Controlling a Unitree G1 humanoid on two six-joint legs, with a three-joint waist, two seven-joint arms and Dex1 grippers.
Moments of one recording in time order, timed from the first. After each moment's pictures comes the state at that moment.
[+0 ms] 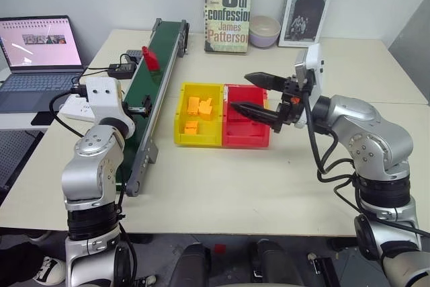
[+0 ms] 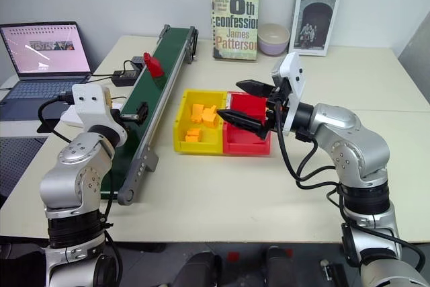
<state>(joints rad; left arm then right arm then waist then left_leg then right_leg) -0.45 0.38 0.29 -0.22 -0.22 0.76 -0.07 -0.70 -0.43 -0.01 -0.30 0.64 0.78 0.78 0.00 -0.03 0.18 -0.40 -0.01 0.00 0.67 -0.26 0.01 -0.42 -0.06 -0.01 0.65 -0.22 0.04</state>
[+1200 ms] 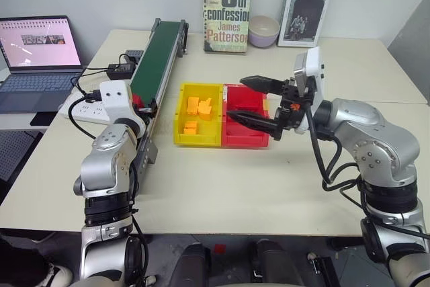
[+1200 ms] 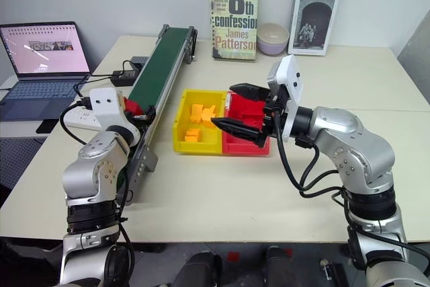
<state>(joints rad) -0.50 0.32 0.31 -0.07 -0.23 0.72 -0.02 -0.68 -0.48 0.02 -0.39 0.69 0.78 0.74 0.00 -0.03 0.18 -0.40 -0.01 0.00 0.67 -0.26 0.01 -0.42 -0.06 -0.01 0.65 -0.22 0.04</state>
